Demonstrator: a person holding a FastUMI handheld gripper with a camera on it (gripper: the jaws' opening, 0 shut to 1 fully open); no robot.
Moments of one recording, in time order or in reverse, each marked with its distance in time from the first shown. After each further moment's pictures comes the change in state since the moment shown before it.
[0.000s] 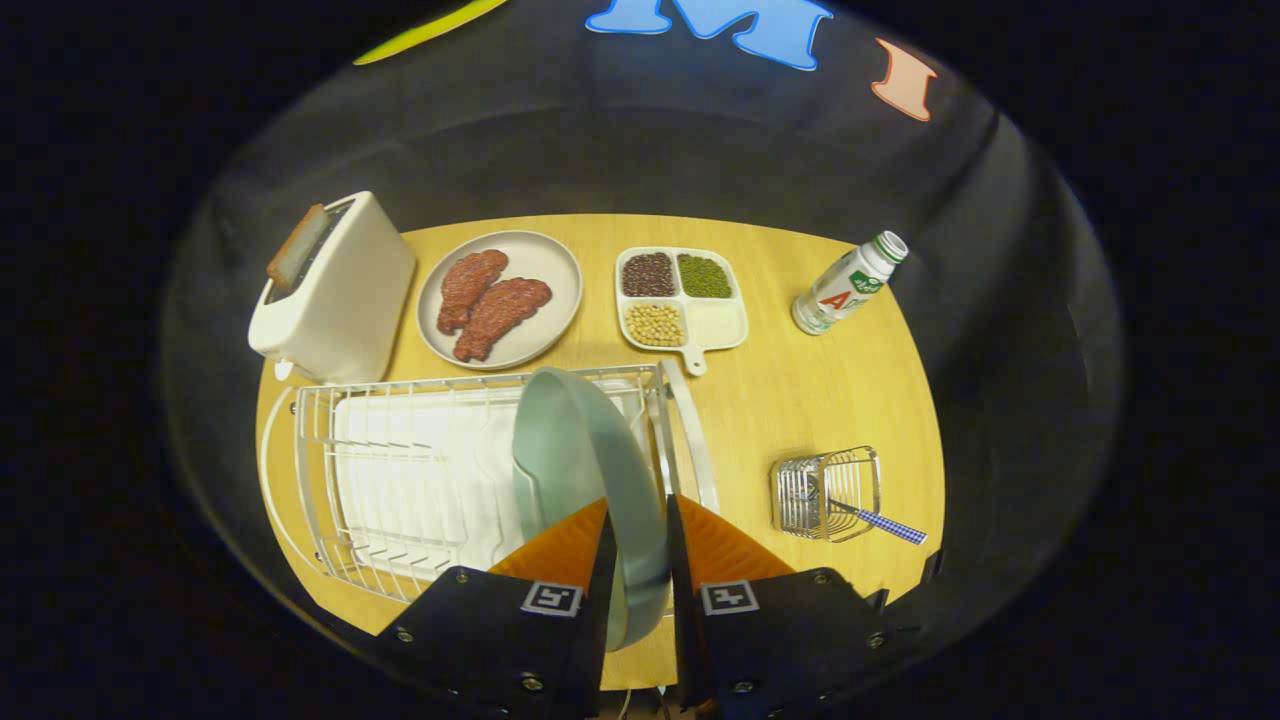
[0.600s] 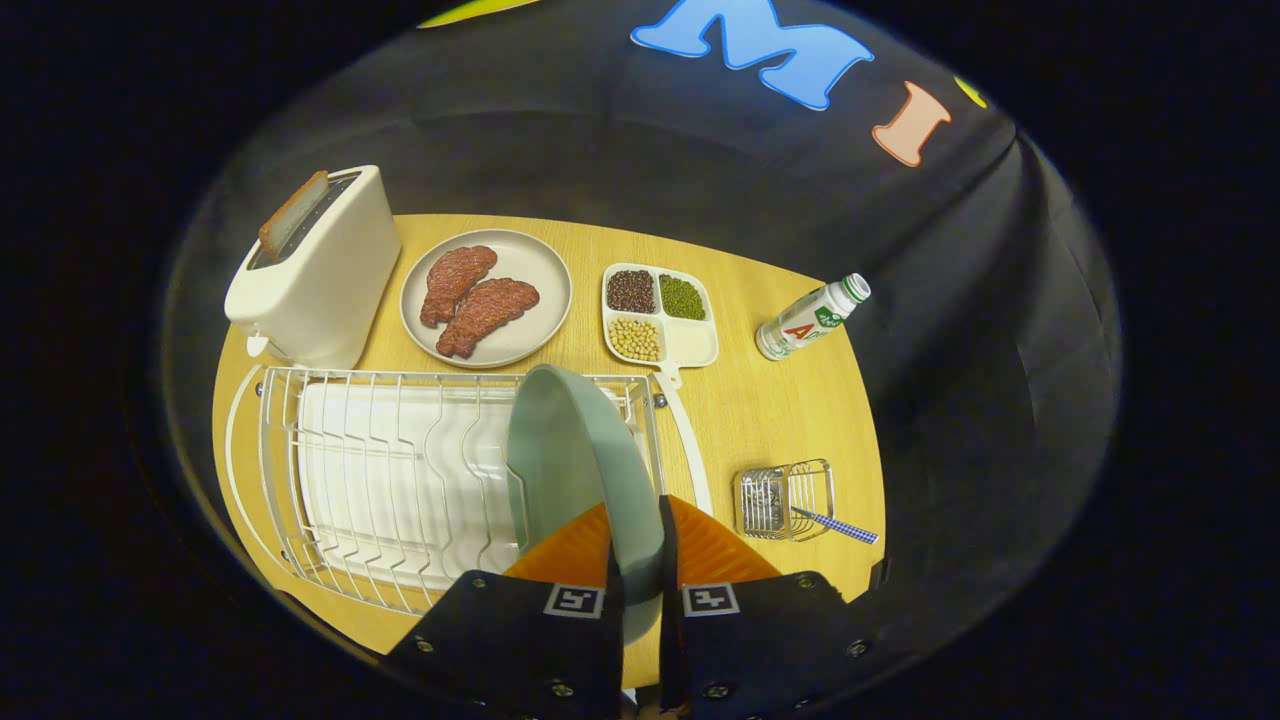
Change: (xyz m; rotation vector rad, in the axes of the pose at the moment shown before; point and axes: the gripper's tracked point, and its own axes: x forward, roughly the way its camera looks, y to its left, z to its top) arm -0.027 0.018 0.011 -0.101 -0.060 -0.188
